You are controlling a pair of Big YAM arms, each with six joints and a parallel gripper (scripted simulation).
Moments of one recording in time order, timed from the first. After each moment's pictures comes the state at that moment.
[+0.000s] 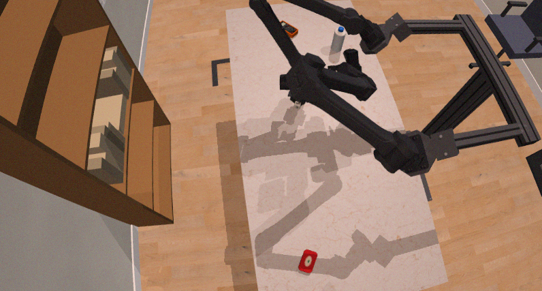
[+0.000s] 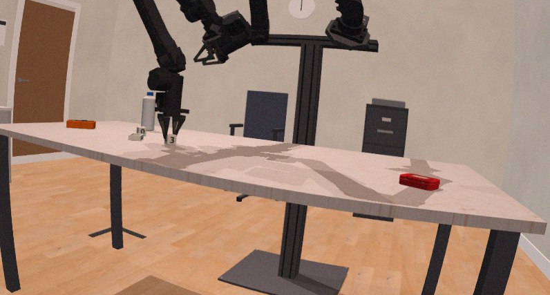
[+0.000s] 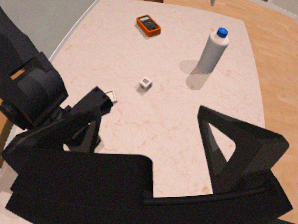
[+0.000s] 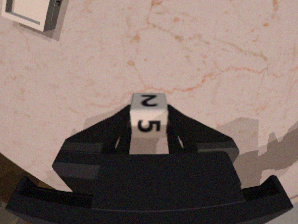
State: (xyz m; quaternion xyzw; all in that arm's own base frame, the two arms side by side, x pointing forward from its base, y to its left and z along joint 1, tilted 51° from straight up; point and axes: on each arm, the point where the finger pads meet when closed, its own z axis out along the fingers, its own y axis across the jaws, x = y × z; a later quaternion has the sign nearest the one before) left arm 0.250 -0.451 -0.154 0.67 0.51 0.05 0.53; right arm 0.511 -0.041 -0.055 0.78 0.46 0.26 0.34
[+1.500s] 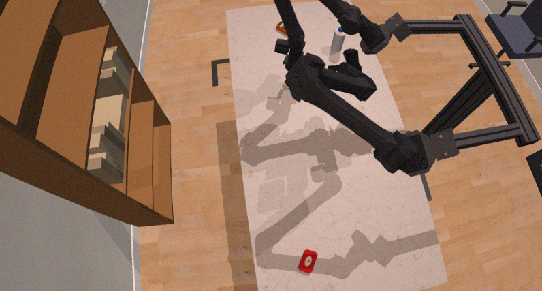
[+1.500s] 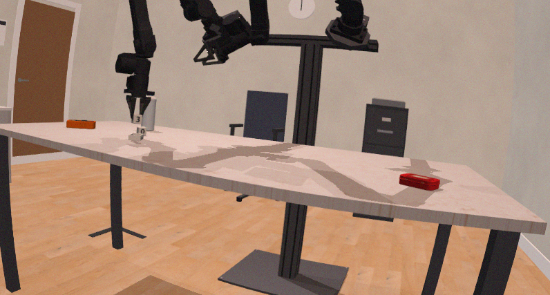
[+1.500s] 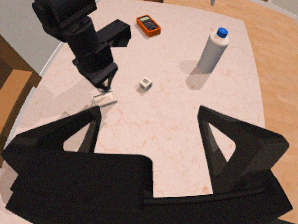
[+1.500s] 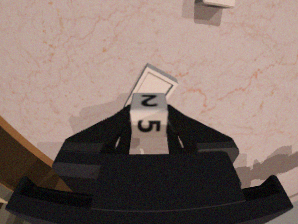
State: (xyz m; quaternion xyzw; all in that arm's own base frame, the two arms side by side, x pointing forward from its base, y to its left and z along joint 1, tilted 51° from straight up) left arm 0.250 -0.451 -0.154 0.67 0.51 0.05 0.53; right arm 0.456 -0.176 0.027 0.77 0.46 0.26 0.35
